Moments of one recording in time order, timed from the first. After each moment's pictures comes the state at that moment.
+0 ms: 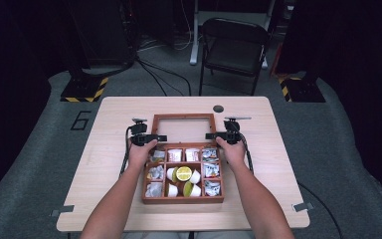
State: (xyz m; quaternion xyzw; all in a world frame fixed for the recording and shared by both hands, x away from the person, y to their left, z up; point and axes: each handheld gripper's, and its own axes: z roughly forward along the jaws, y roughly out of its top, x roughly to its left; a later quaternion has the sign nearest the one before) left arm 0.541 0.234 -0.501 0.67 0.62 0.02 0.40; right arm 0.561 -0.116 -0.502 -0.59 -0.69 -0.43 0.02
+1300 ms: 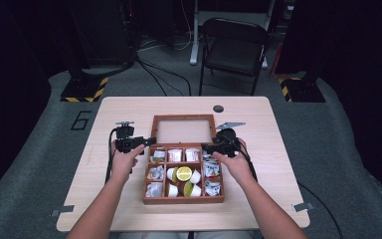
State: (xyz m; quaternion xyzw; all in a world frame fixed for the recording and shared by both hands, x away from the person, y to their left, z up) left arm 0.477 0.258 -0.448 0.69 0.57 0.07 0.44; right arm 0.474 -0.088 -0.438 -0.43 -0.80 -0.41 -0.11
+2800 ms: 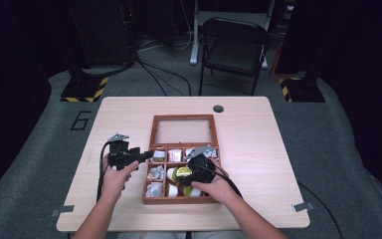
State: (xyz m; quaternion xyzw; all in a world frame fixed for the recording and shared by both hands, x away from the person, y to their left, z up) left arm 0.425 0.266 -0.446 0.71 0.54 0.09 0.45; right arm 0.419 -0.014 -0.476 -0.30 -0.89 -0.35 -0.07
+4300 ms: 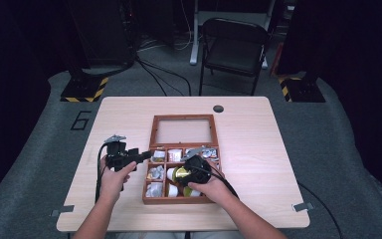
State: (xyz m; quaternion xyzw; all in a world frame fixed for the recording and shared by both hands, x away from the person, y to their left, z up) left arm 0.421 0.272 -0.446 0.70 0.54 0.08 0.47; right arm 0.423 -0.004 -0.485 -0.29 -0.90 -0.33 -0.07
